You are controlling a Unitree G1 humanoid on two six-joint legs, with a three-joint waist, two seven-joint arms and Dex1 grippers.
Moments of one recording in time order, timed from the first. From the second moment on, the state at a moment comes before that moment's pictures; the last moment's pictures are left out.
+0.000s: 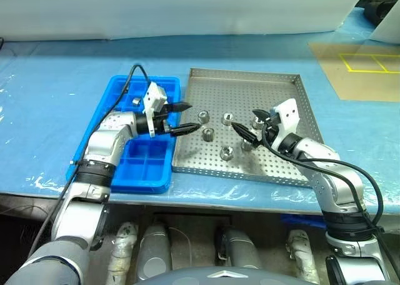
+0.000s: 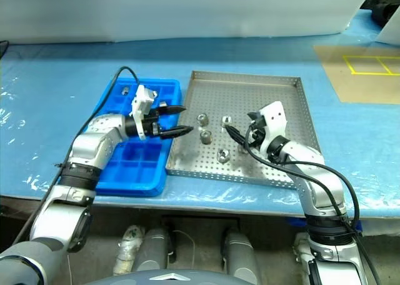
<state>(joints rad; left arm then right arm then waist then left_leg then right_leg) -0.73 0.37 -0.06 0.36 -0.37 0.28 -1.14 -0.29 -0.46 -0.06 -0.29 0.39 0.61 0.51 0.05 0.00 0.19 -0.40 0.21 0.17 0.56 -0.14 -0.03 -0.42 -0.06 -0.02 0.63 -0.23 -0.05</state>
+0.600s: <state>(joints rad) -1.06 0.21 -0.25 1.09 -0.01 -0.20 -1.21 -0.21 -0.45 -0.08 -0.38 0.39 0.62 0.43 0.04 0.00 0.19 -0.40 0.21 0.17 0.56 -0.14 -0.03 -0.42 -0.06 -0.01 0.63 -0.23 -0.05</state>
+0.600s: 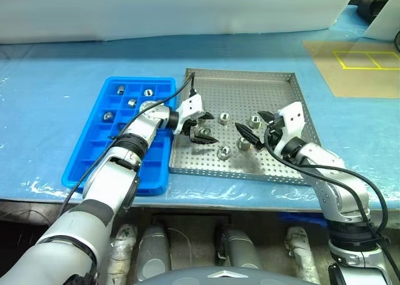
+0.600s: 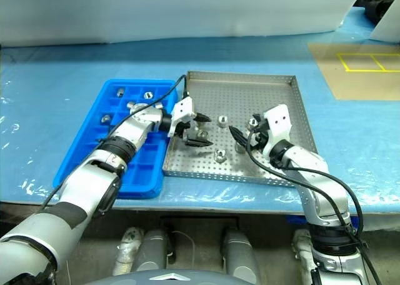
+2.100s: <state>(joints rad) -1.07 0.17 -0.20 1.24 0.16 -0.26 -1.12 -0.13 -0.49 -0.07 -0.48 0.43 0.69 0.46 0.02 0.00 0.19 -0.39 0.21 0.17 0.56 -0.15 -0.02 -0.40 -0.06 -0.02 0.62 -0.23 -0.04</state>
